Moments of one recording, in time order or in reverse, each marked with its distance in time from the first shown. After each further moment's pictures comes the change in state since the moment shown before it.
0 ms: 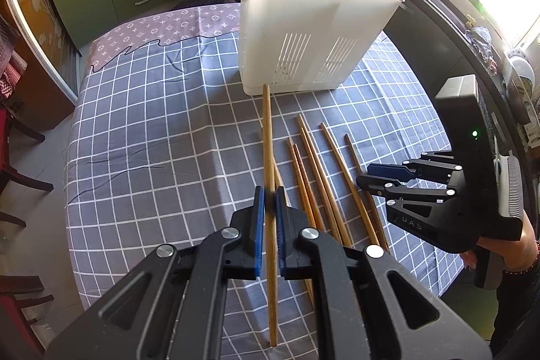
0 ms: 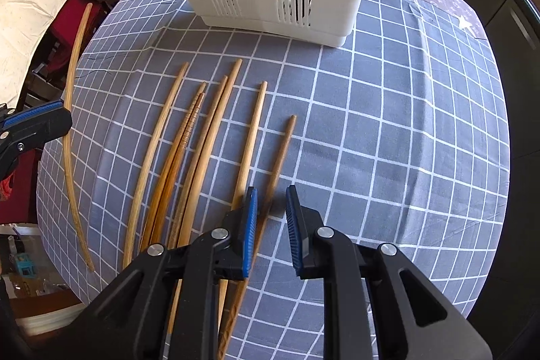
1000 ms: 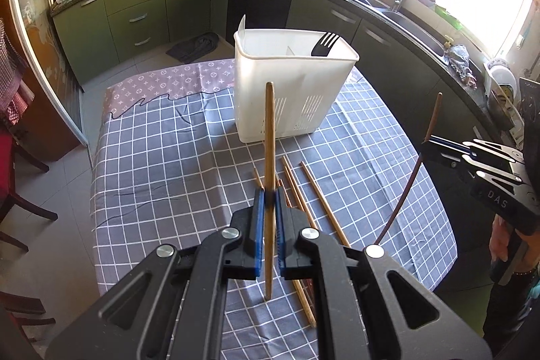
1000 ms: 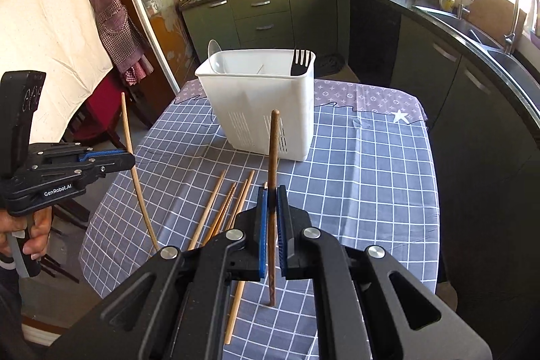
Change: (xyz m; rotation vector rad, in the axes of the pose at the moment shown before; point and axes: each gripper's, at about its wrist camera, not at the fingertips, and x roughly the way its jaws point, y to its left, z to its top) left arm -0.073 -0.010 -0.002 0.046 -0.182 -0.010; right arm -0.164 -0.018 -0.053 0.041 -0.480 0.064
